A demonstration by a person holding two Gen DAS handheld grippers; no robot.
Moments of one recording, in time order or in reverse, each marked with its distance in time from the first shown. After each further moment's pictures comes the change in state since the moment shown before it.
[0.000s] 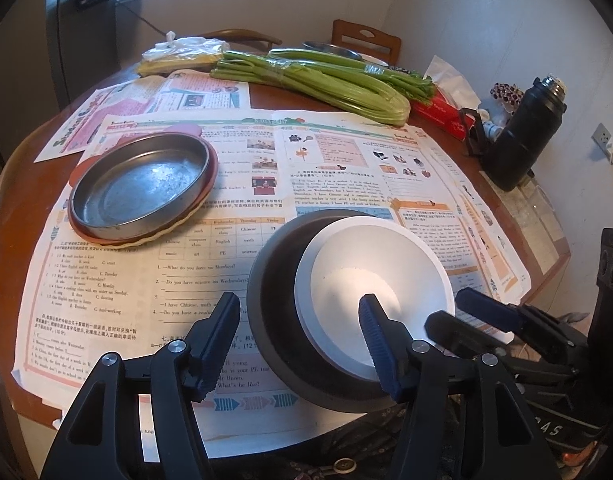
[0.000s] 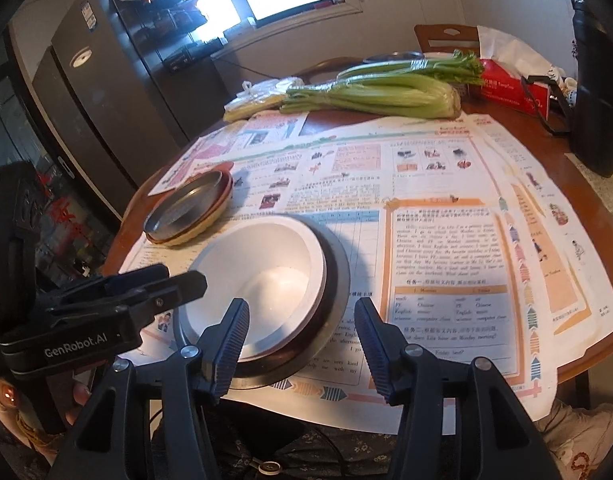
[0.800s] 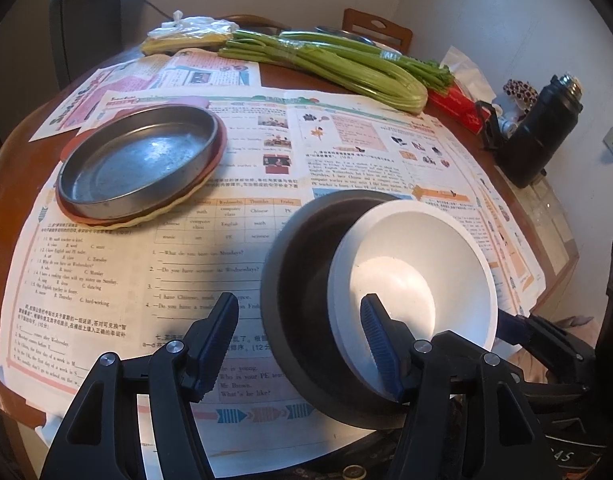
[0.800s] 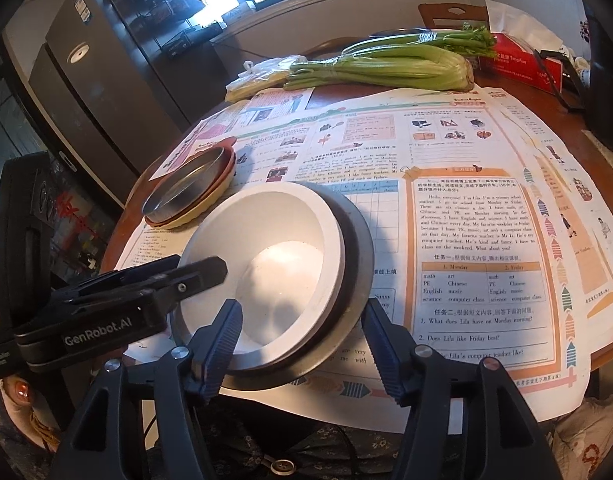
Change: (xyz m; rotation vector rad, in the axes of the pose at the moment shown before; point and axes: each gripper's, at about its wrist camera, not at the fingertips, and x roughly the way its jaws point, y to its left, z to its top) left arm 0.027 0.011 -0.005 -0.022 0.040 0.009; right arm 0.021 0.003 -0.007 0.014 0.050 0.028
